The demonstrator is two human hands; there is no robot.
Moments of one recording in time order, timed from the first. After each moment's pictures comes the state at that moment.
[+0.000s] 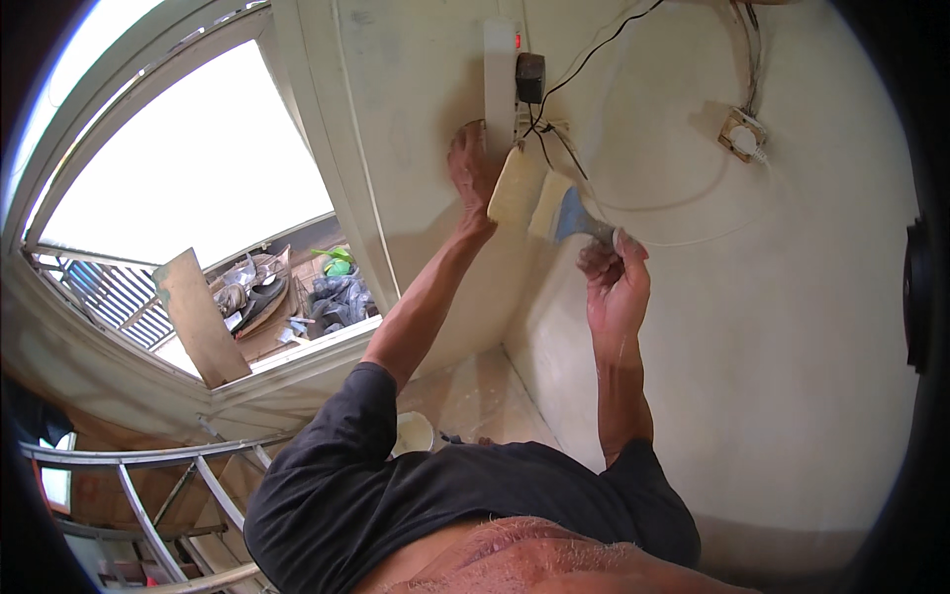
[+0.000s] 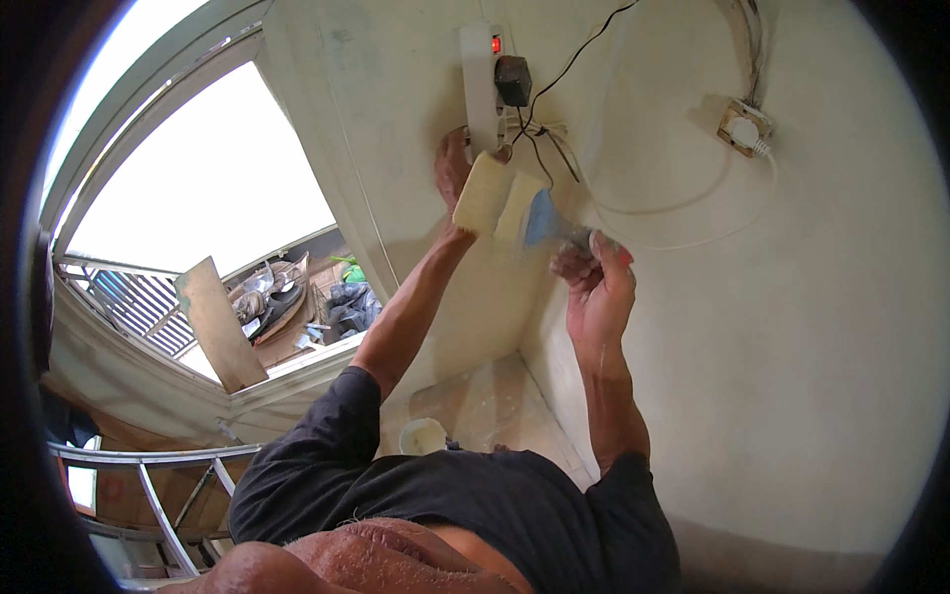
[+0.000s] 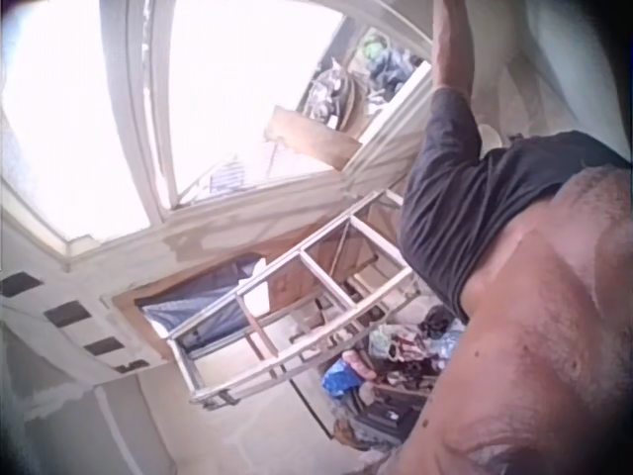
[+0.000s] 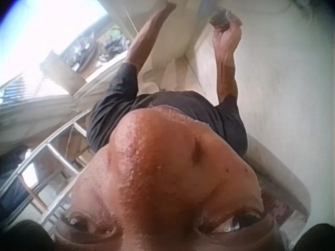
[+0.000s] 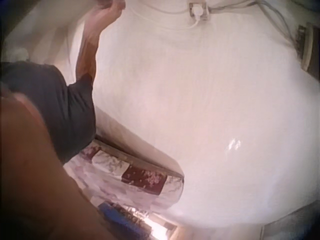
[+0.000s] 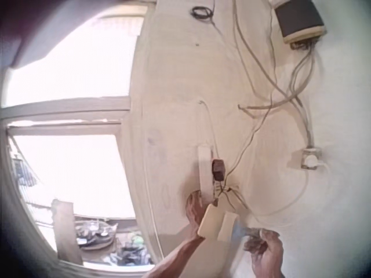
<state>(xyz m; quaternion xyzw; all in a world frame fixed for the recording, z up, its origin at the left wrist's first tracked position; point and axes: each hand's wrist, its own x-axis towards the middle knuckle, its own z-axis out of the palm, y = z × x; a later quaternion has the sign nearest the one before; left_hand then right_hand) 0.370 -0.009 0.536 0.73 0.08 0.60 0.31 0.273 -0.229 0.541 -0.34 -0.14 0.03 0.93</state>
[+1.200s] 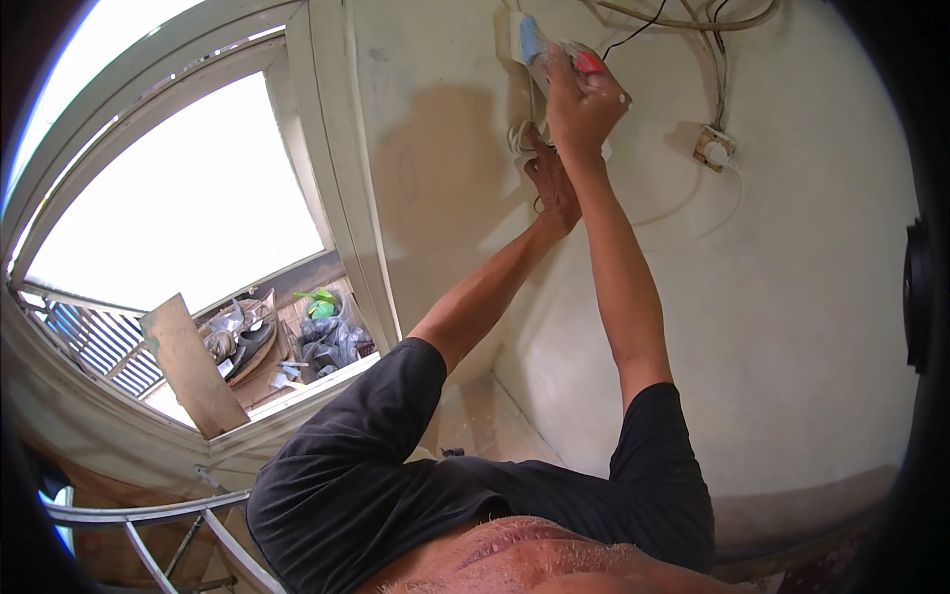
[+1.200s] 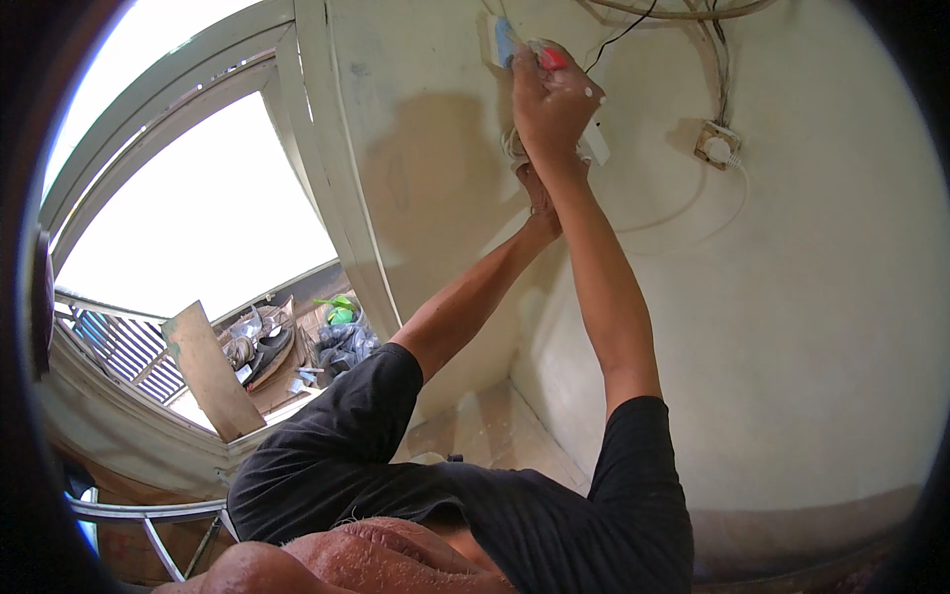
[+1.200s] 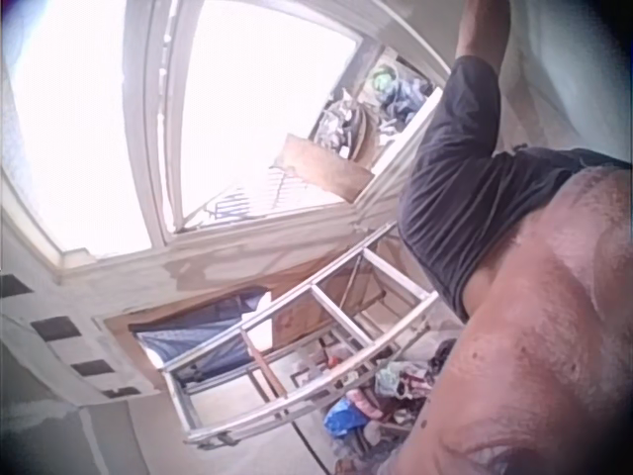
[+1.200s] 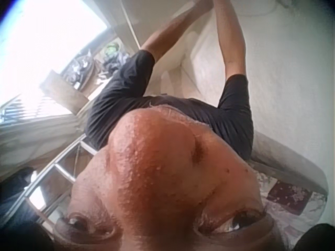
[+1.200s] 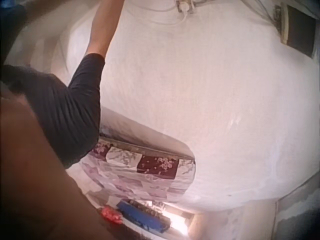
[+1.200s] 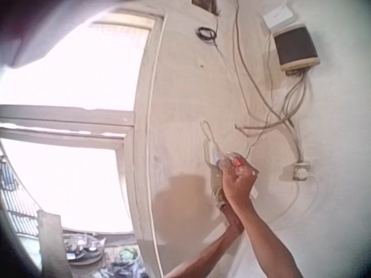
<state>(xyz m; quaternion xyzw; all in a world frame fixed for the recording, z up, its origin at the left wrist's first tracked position) 0.432 -0.081 0.571 0.75 -0.05 0.54 0.38 0.363 -0.082 0.723 -0.51 -0.35 -0.55 0.56</state>
